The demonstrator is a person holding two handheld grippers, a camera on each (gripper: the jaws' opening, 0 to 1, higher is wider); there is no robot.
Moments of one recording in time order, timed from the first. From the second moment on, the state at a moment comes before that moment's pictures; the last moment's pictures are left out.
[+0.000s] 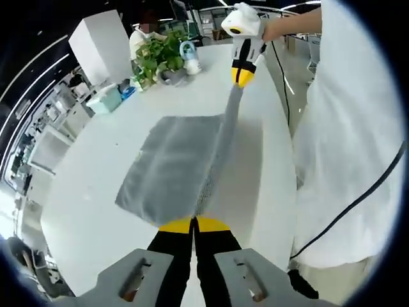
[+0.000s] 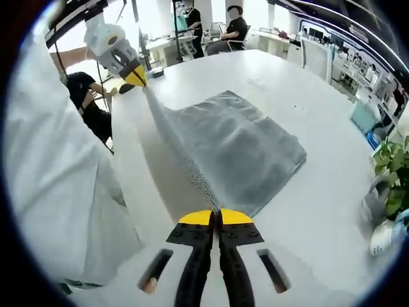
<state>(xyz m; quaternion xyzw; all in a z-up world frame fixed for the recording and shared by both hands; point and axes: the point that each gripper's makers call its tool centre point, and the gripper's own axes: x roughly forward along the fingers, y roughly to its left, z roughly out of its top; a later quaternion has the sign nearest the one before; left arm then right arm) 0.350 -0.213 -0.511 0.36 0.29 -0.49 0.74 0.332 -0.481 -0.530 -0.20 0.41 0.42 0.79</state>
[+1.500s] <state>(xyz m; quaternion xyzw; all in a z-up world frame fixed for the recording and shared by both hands) 0.543 -0.219 -0.537 0.30 0.30 -0.37 0.83 0.529 -0.488 -0.534 -0.22 0.37 0.31 0.85</state>
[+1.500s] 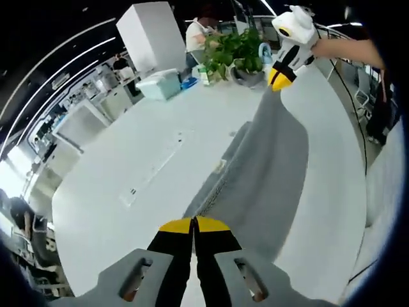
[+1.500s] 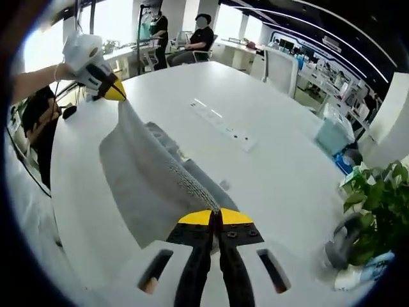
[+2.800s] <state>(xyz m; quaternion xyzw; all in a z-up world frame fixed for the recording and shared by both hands) 0.599 -0.205 -0.615 0.25 0.35 -0.29 0.85 0.578 -0.496 -0.617 -0.18 0.42 0.22 0.86</state>
